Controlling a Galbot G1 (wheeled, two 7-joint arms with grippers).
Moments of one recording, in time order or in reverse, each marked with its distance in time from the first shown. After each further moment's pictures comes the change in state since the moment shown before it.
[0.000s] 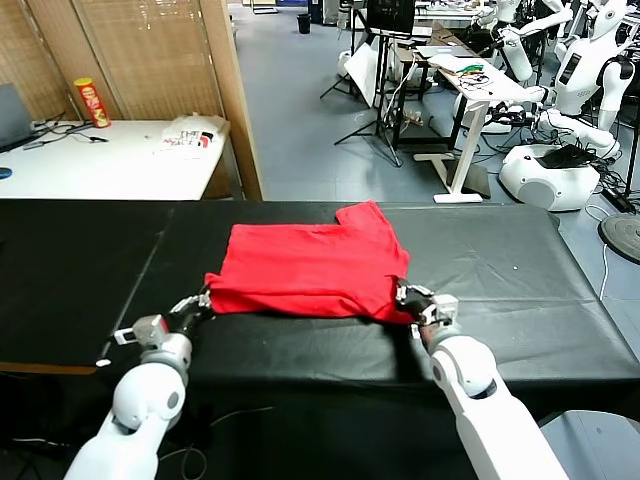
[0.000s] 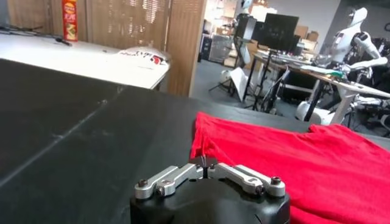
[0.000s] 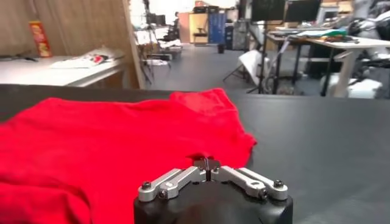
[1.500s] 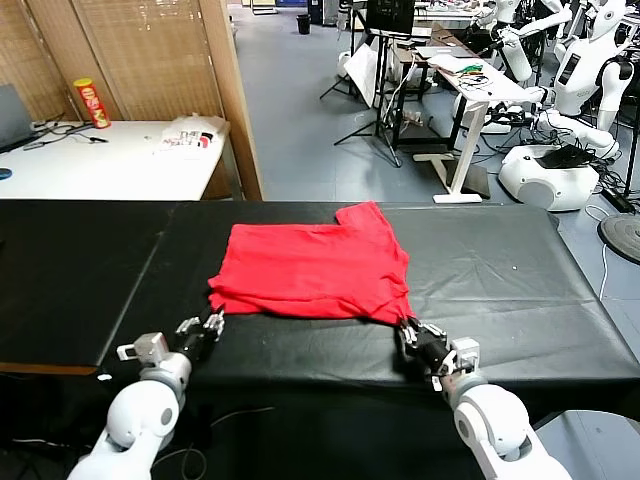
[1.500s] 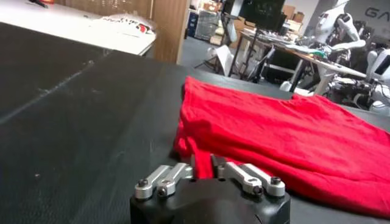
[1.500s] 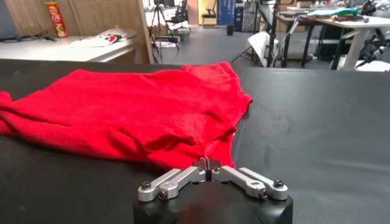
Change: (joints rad) left arm 0.107 0.020 -0.028 -0.018 -0.020 0.026 0.103; right arm -0.186 -0.046 0.049 0.142 -0.012 -0.028 0.018
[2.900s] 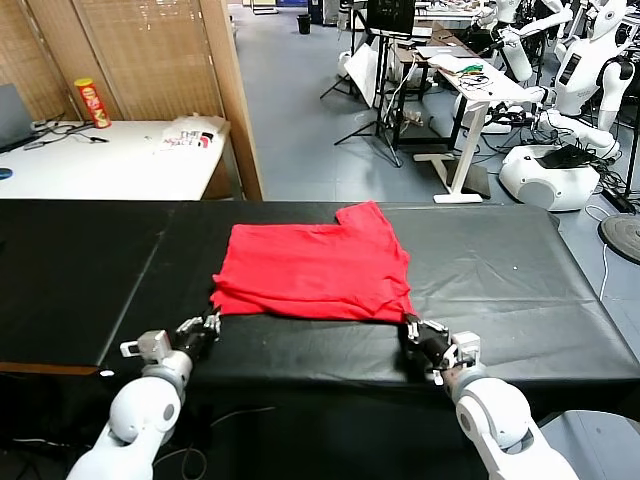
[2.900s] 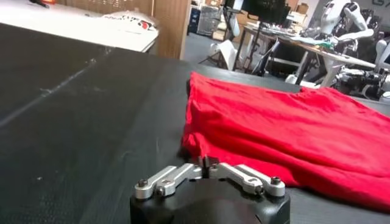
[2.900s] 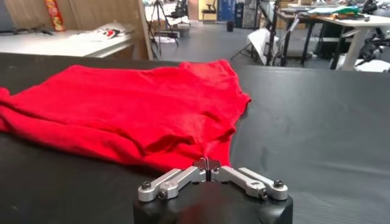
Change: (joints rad) left arm -0.022 0.007 0.016 0.027 0.053 0.014 -0.019; right arm 0.016 -0.029 0.006 0.038 0.092 -0.092 0.049
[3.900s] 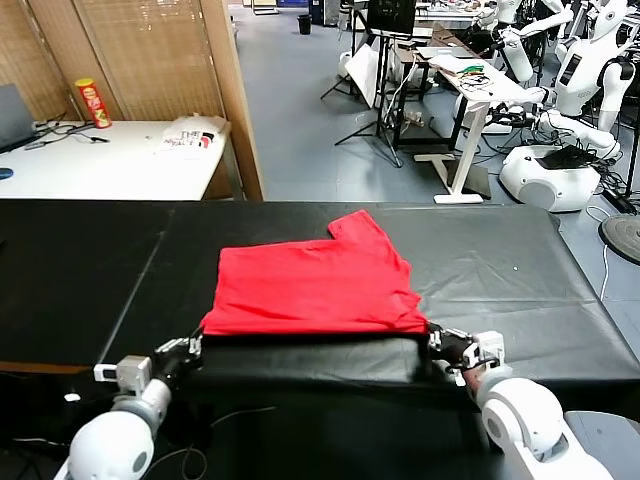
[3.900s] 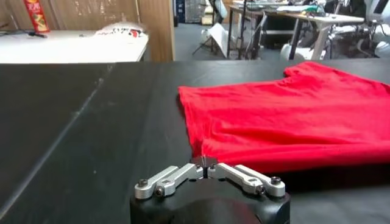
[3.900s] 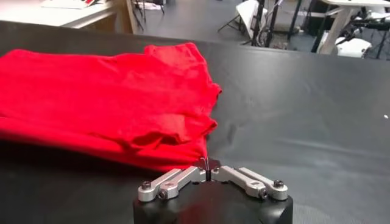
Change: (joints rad) left arm 0.239 0.111 -0.074 -0.267 0.028 0.109 -0.026; right arm -0.191 -0.050 0.092 0.194 0.013 -0.144 0.054
